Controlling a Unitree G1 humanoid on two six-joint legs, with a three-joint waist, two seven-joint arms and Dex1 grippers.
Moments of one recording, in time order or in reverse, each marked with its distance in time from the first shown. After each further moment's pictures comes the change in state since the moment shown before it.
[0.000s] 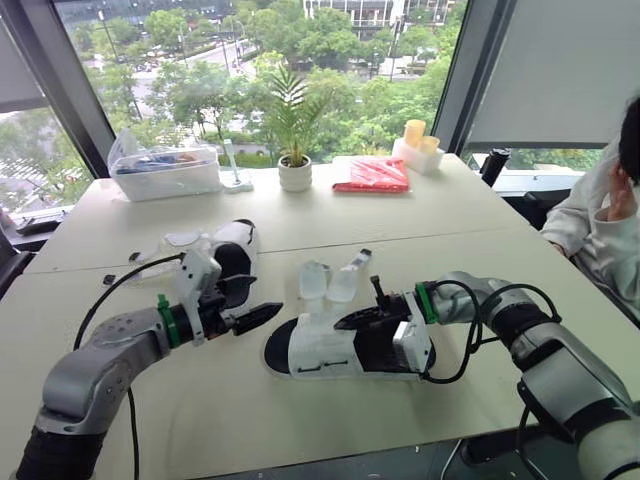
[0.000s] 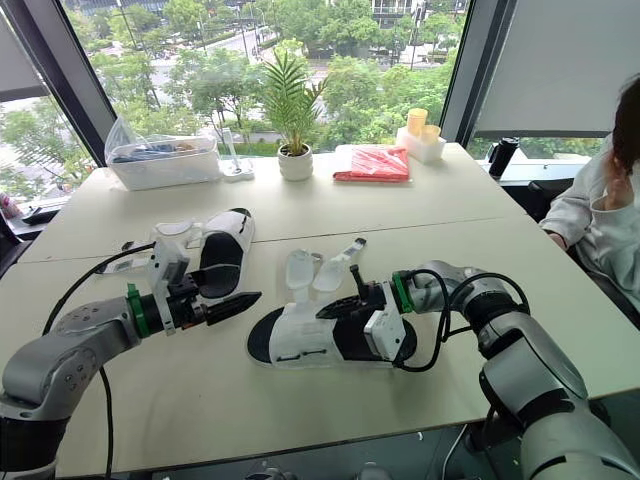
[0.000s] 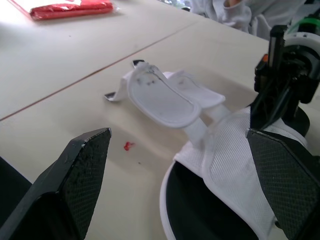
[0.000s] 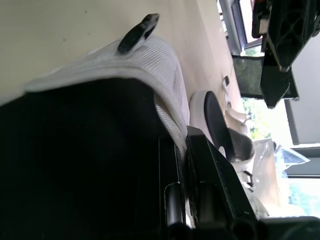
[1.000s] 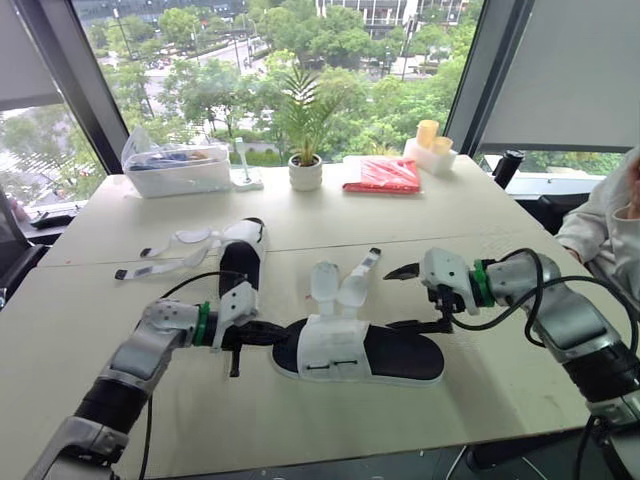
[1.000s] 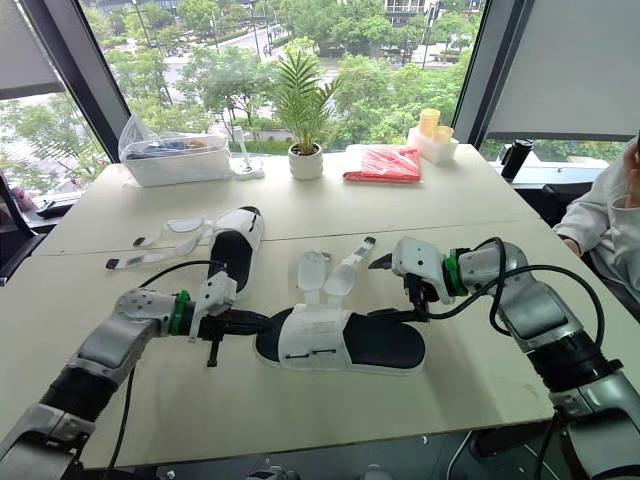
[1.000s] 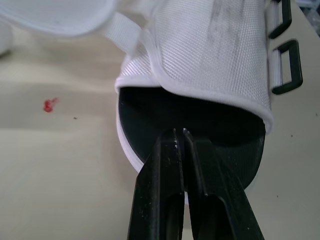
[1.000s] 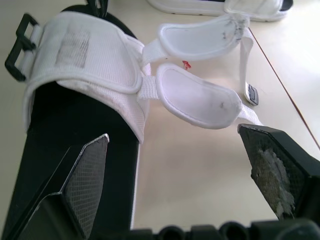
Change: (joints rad) left arm -0.266 -0.039 -0.350 0.620 0.419 -0.603 -0.544; right arm 0.424 -0.273 -0.384 -1.040 0.819 1.797 0.700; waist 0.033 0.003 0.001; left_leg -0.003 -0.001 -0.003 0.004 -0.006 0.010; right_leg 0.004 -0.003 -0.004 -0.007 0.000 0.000
